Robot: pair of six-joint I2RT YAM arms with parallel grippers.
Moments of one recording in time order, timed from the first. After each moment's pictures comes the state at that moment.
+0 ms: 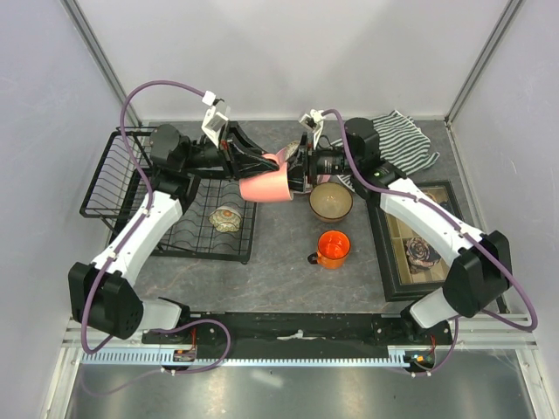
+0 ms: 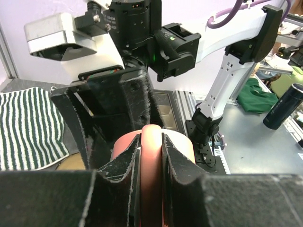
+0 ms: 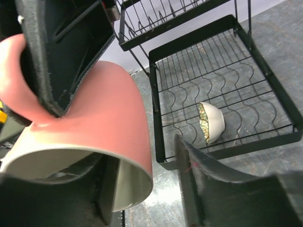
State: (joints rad) left arm -0.32 1.34 1.16 0.61 1.24 -0.55; right arm 0.55 1.50 1.30 0.08 -0.91 0.32
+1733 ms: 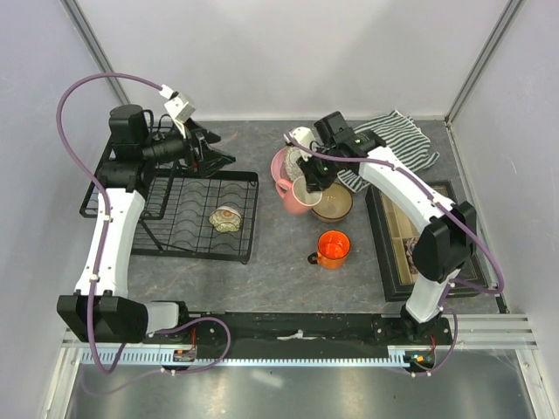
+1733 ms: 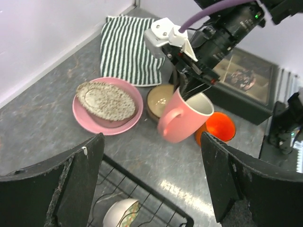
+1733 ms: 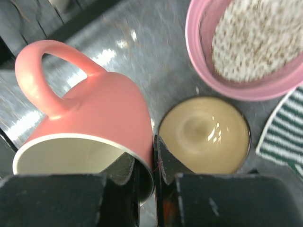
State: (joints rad) left arm -0.01 1.28 1.40 -0.42 1.04 0.14; right arm 0.54 1.79 1.72 -0.88 -0.32 -0.26
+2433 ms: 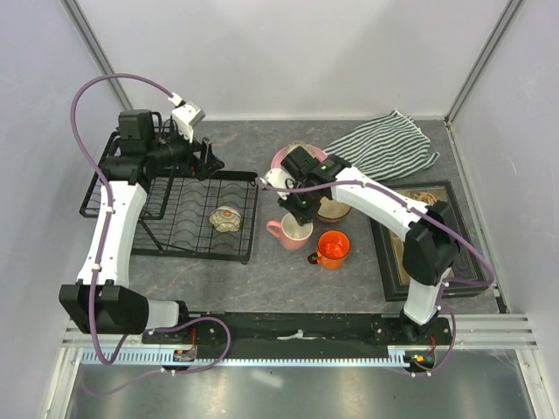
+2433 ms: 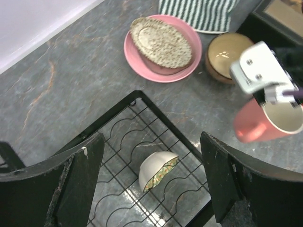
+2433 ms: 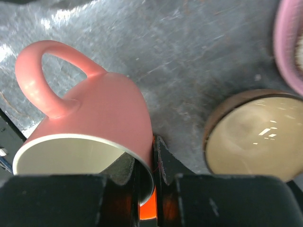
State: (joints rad) left arm -0.01 1.33 1.43 -0.68 0.71 0.38; right arm 0.74 1.82 1.62 -0.96 -0.18 -0.33
